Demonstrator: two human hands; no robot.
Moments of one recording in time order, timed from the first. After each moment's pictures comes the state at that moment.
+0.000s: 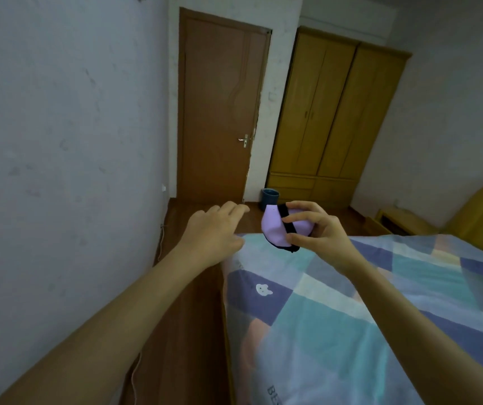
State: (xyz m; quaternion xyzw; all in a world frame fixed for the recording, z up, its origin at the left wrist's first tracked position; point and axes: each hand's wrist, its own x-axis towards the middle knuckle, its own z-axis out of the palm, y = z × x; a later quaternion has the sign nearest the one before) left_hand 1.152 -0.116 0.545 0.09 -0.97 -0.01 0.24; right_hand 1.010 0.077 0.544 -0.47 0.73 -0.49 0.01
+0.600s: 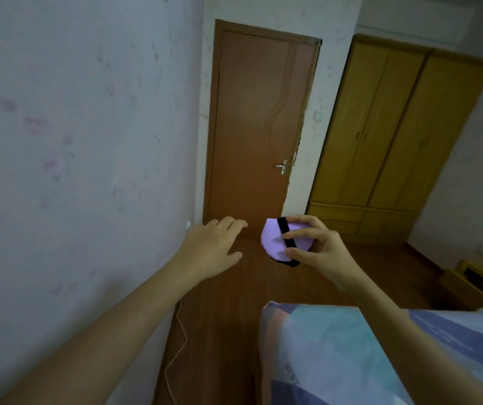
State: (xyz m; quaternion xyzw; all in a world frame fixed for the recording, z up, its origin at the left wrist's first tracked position) left_hand 0.872 -0.496 0.553 0.11 -0.97 0.02 0.21; right_hand 0.710 -0.306 0.550 -0.52 0.71 -0.47 0.02
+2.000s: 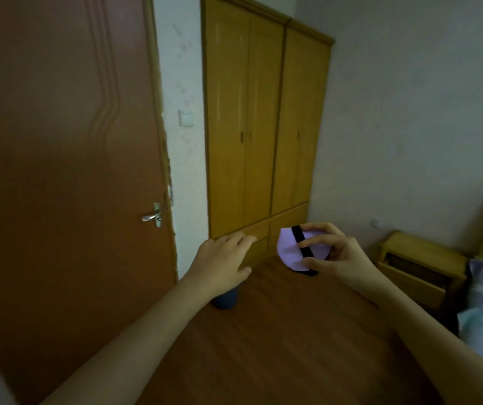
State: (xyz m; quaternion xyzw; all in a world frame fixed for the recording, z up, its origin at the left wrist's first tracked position) left_hand -0.115 -0.860 0.550 -0.25 -0.94 -0.01 0.22; right_hand -0.114 -0.592 0.550 -0.28 0.83 -0.46 -0.15
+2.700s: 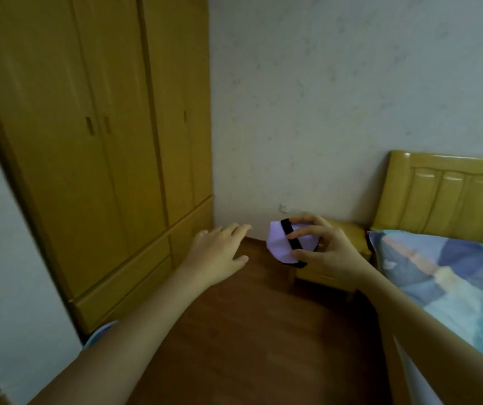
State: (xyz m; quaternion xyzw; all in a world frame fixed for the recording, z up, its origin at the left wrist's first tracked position) left_hand -0.608 -0.603 0.522 -0.42 -0.89 -0.07 0.19; right_hand -0.495 -0.376 0.524 -0.06 0.88 -0.41 -0.22
